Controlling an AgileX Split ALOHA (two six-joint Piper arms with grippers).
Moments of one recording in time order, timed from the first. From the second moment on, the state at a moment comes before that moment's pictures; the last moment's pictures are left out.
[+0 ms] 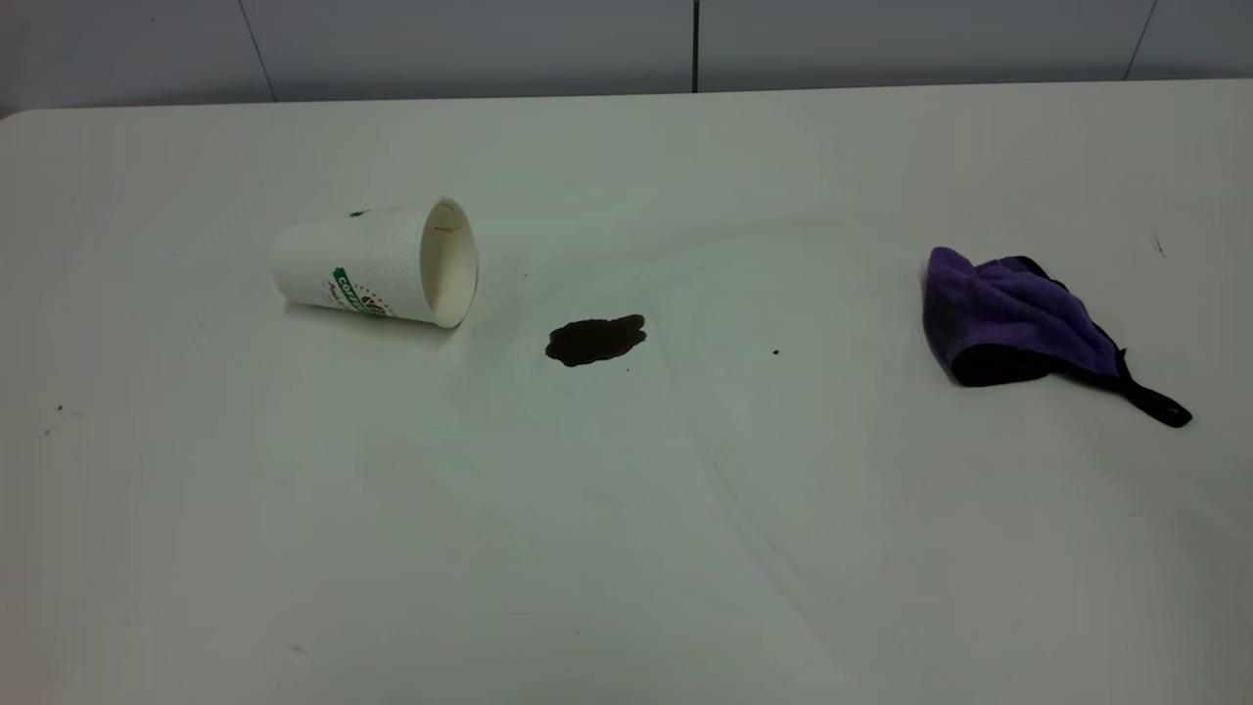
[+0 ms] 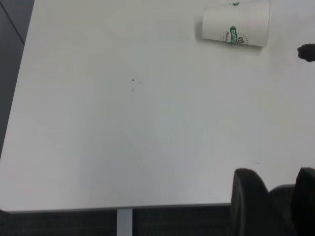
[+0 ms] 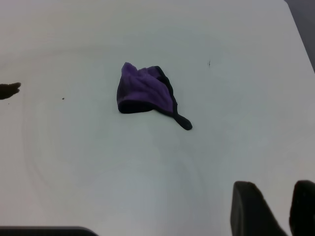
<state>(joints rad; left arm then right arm) 0.00 -0.02 -0.49 0.00 1.12 0.02 0.02 -0.02 -0.48 0.00 1.12 0.00</state>
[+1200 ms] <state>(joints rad) -0.26 1.45 -0.99 0.28 0.61 -0.20 0.02 -0.02 -0.48 0.00 1.12 0.00</state>
